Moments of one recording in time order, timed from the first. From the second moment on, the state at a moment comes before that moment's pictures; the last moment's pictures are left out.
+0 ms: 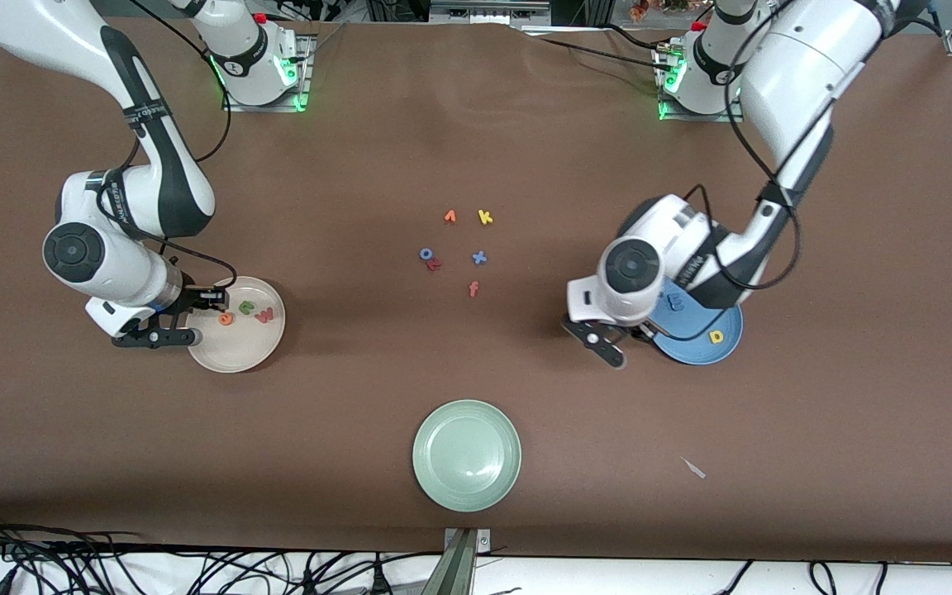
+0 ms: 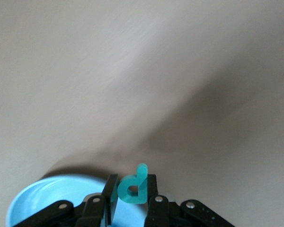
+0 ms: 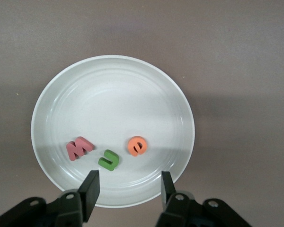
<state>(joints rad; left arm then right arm) 0.01 0.70 -0.49 -1.62 0.50 2.03 0.08 -0.03 0.40 0.11 -1.92 -0.14 2.22 0.11</state>
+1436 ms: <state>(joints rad) 0.14 0.46 -0.59 -1.52 0.27 1.72 0.13 0.01 0.20 0.03 -1.54 -0.03 1.71 0.11</state>
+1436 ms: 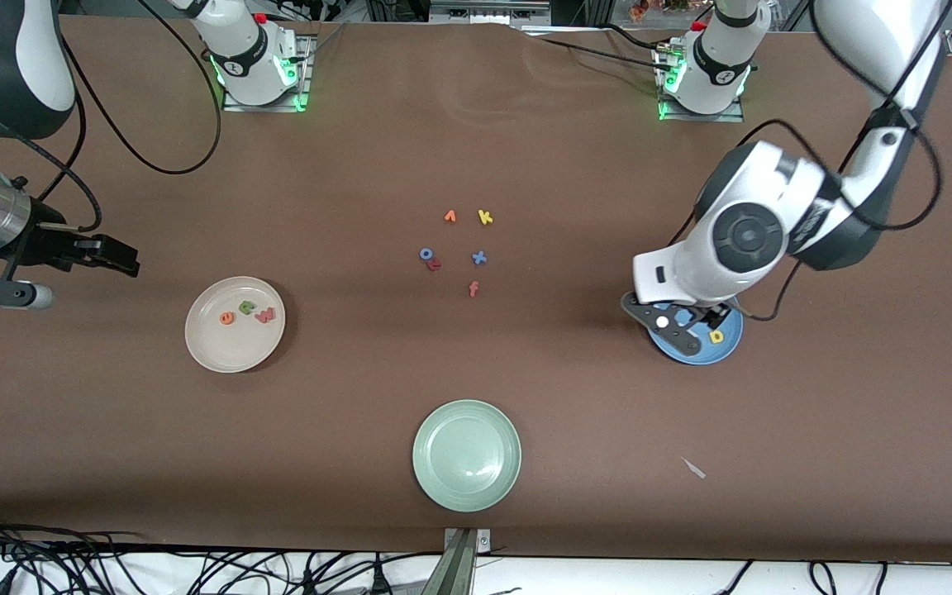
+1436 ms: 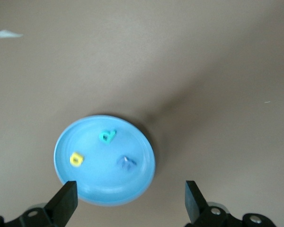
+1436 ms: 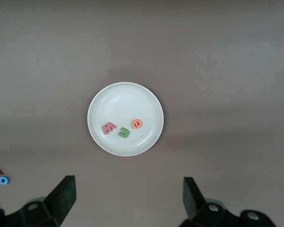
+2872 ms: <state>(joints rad) 0.00 -0.01 -0.14 -1.72 0.06 1.72 -0.14 0.02 0.13 0.01 -1.52 0.01 1.61 0.10</state>
